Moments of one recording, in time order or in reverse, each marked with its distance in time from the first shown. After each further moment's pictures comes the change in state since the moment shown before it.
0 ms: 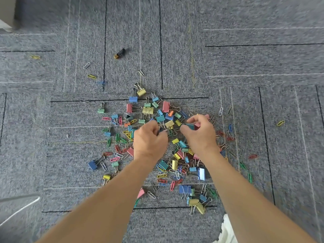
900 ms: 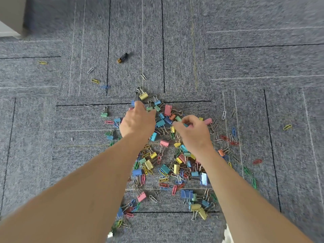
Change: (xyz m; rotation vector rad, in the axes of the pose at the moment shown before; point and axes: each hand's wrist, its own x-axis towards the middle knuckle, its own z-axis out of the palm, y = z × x) left_hand 0.064 0.023 -0.020 0.580 0.081 -0.134; right_hand 0.008 -0.015 0.013 0.075 -0.092 -0.020
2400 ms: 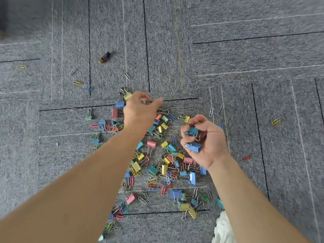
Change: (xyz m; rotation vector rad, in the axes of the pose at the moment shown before) left_hand -0.014 0.048 -0.009 -0.616 -0.084 -0.018; right_hand -0.010 0.009 -0.056 1.343 -0.229 0.433
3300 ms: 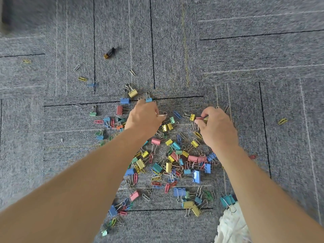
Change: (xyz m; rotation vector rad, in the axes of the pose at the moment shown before) left_hand 0.004 -0.021 -0.003 0.674 -0.192 0.232; right_hand 0.026 -0.023 -0.015 -2.076 0.481 -0.591
